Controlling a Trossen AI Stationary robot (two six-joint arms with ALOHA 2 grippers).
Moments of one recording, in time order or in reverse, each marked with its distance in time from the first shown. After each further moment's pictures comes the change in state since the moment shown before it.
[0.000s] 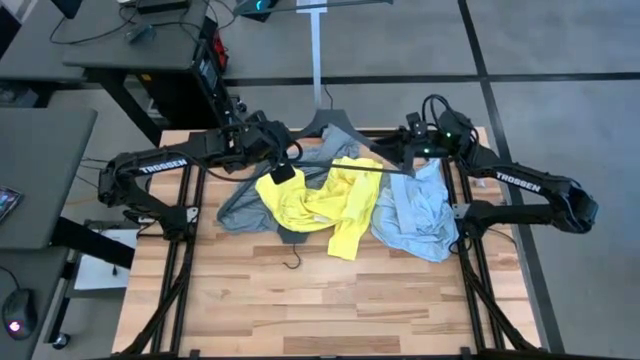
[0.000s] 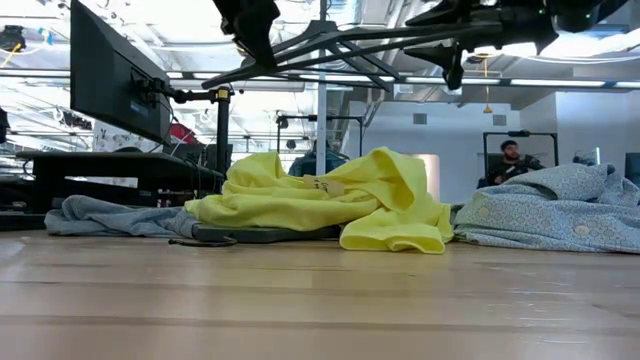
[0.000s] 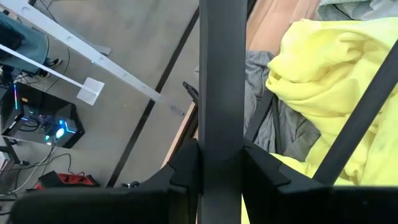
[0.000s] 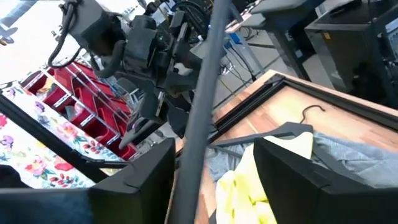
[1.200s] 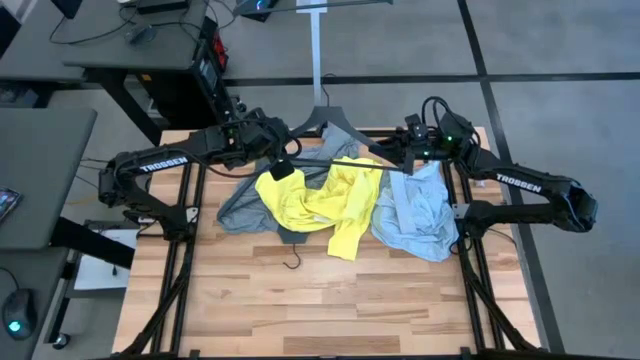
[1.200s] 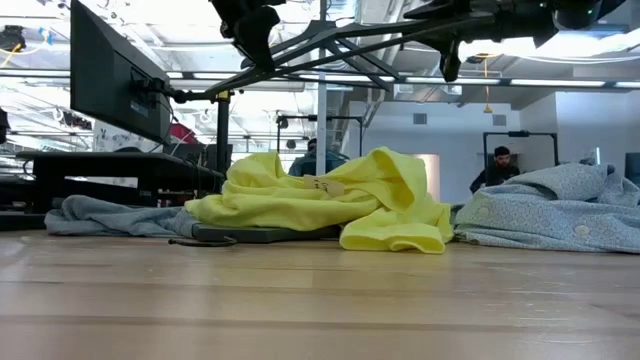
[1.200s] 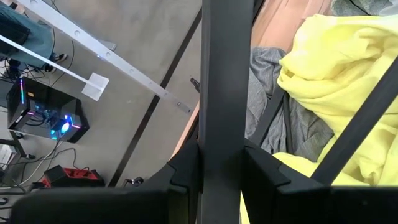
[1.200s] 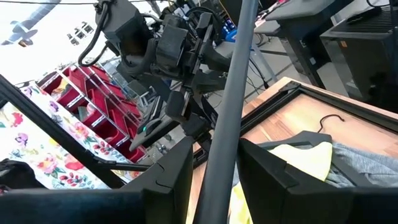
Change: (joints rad) left arm 0.014 0.002 -0.001 0.000 0.031 0.000; right arm 0.013 -0.001 0.001 0.034 0.033 0.003
